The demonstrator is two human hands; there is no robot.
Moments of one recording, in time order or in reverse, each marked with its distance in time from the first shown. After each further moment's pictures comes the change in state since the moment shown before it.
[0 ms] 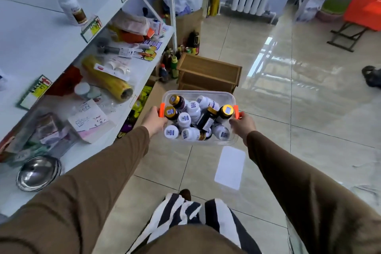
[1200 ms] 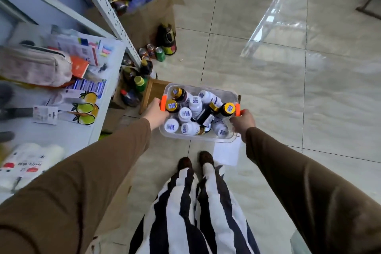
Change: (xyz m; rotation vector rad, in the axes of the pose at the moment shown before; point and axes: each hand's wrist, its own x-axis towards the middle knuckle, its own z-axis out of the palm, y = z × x) left_hand 0.565 0.211 0.127 0.124 -0.234 -0.102; right_hand 0.563 -0.117 0.024 0.034 0.005 0.357
